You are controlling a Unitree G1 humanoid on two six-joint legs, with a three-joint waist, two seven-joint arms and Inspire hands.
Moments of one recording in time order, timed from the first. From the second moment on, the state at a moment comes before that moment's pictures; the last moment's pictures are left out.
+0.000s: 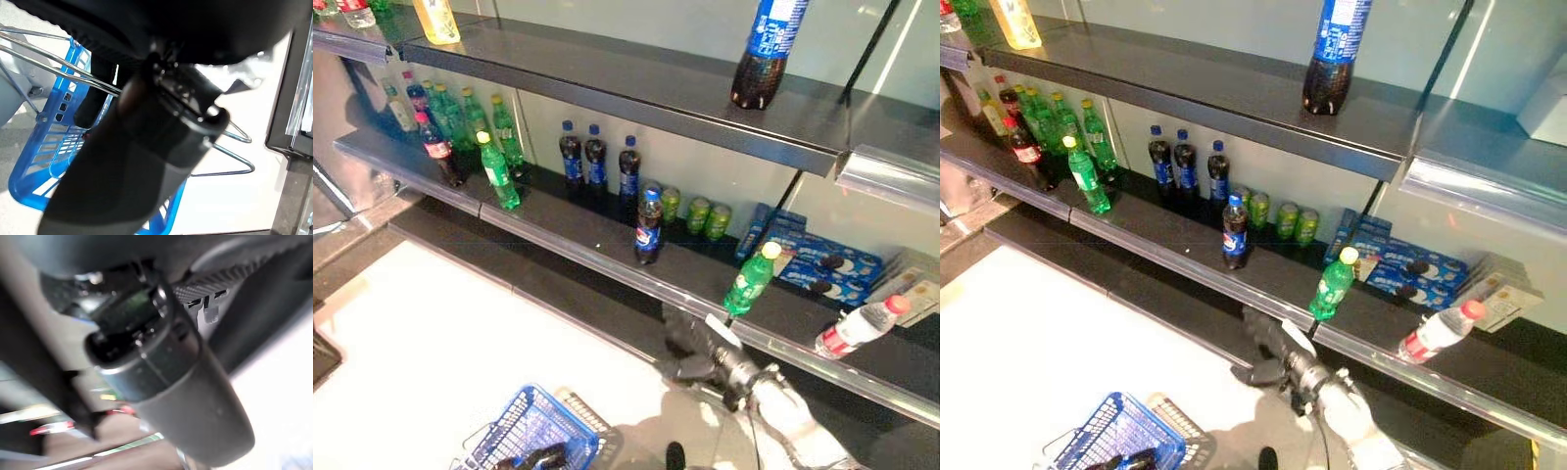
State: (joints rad) left arm 0.17 0.19 0.07 1.14 -0.96 -0.14 0.17; right arm 0.10 -0.50 0.28 -0.08 0.09 -0.08 0.07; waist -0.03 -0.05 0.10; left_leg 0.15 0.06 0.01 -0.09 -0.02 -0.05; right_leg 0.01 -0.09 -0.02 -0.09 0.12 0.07
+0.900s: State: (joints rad) left arm 0.17 0.15 0.11 1.12 -0.91 -0.14 0.16; right arm 0.09 -0.50 0.11 -0.20 0.07 -0.21 -0.33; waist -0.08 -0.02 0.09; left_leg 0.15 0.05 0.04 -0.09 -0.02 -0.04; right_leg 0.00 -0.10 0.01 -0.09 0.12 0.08
